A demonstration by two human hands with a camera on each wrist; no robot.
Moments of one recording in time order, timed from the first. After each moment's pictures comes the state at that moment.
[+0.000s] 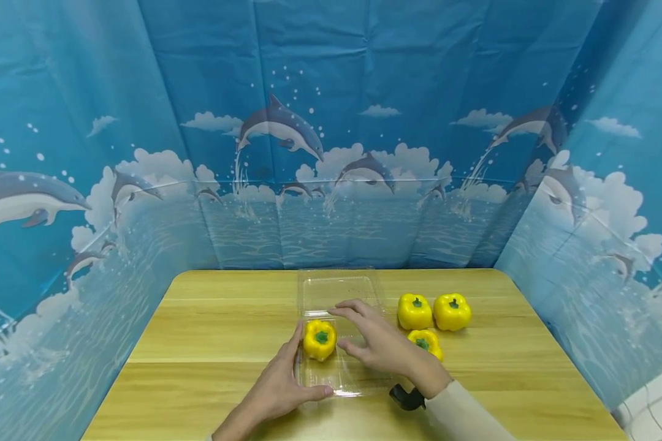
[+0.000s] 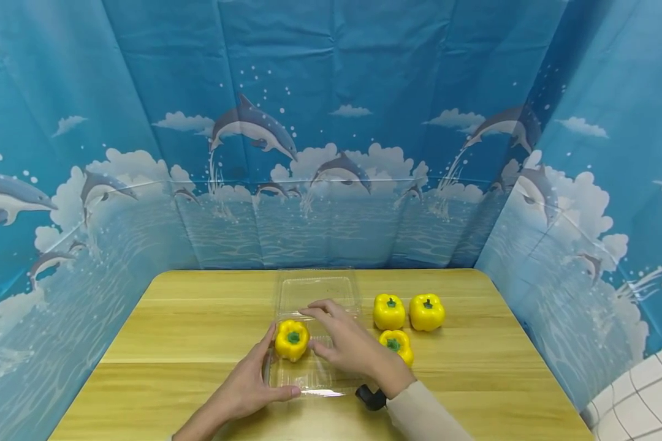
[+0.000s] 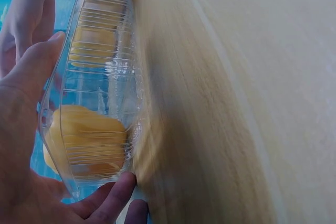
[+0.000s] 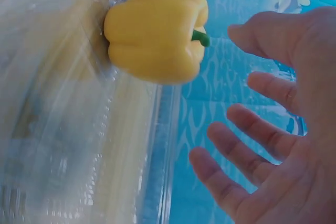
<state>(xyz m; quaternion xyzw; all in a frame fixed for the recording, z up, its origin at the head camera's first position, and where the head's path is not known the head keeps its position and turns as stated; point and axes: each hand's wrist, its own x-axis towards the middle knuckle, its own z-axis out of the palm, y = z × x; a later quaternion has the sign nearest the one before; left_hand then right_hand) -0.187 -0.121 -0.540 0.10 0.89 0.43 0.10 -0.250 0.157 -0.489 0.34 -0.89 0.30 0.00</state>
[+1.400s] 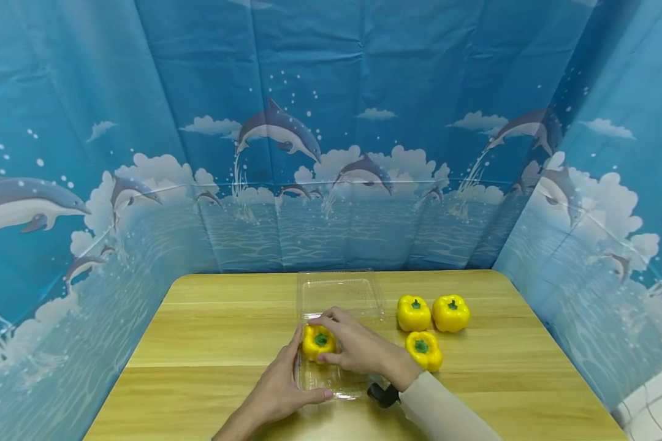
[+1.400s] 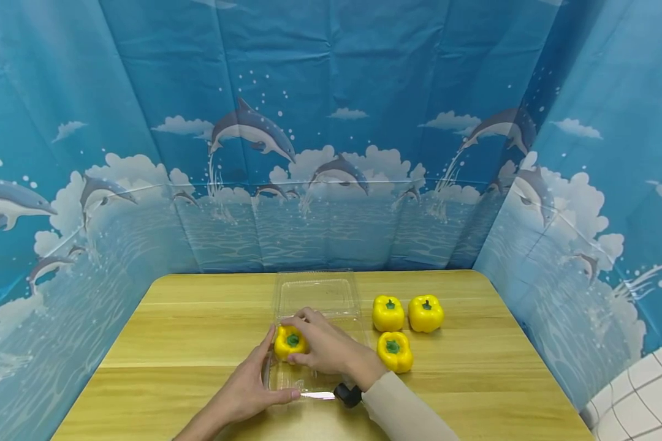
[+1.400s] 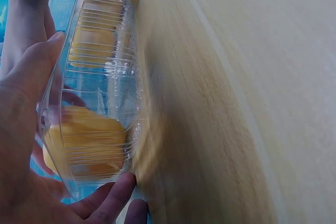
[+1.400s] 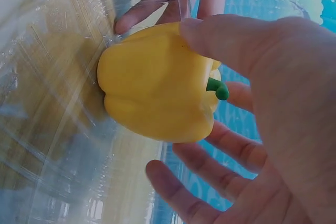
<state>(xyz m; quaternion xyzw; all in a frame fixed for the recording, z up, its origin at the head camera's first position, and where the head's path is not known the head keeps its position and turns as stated) -0.187 -0.120 -0.541 0.09 0.90 0.42 0.10 -0.258 0.119 -0.498 0.36 -0.89 0.26 -0.06</state>
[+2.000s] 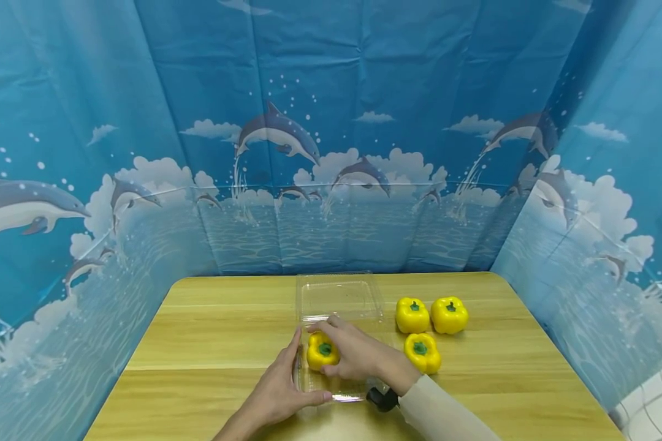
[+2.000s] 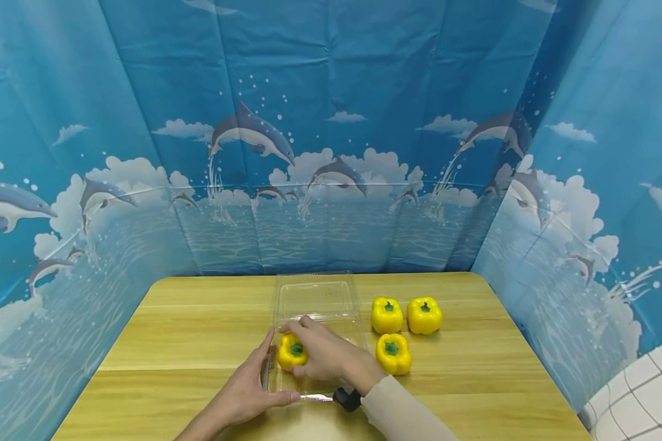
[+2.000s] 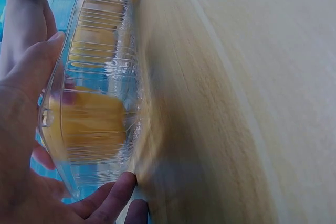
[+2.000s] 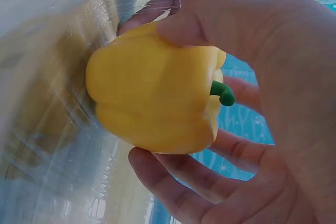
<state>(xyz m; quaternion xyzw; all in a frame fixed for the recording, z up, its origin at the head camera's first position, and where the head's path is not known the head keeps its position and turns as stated) -0.187 -0.118 -0.541 0.08 0.90 0.42 0.10 -0.253 0.117 -0.495 0.35 -0.90 0.24 -0.09</state>
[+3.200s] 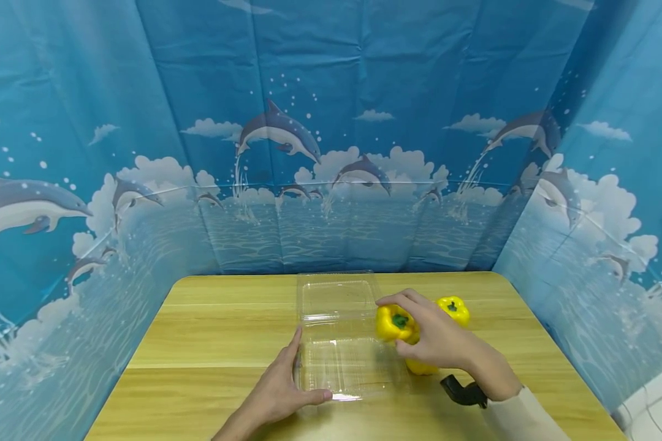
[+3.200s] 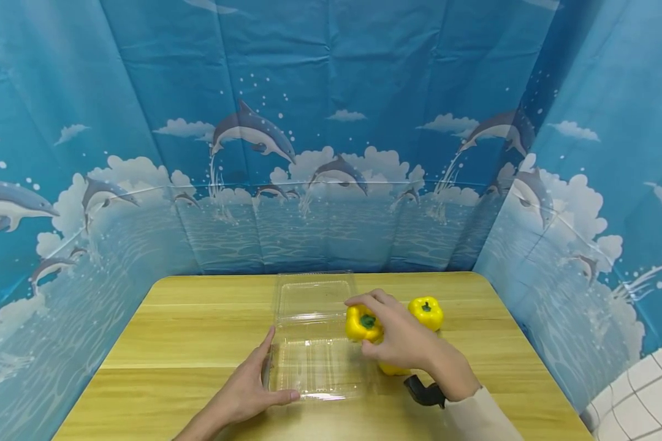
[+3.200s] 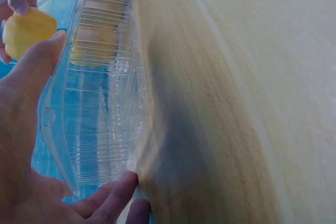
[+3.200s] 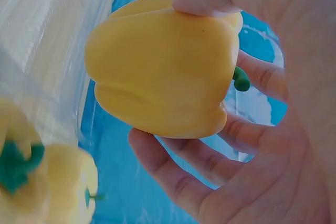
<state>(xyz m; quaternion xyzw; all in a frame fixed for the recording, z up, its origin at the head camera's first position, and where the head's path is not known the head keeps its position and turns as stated) -0.185 -0.118 -0.540 0.08 0.90 0.42 0.09 -0.232 0.247 -0.434 0.31 -0.91 0.27 0.03</state>
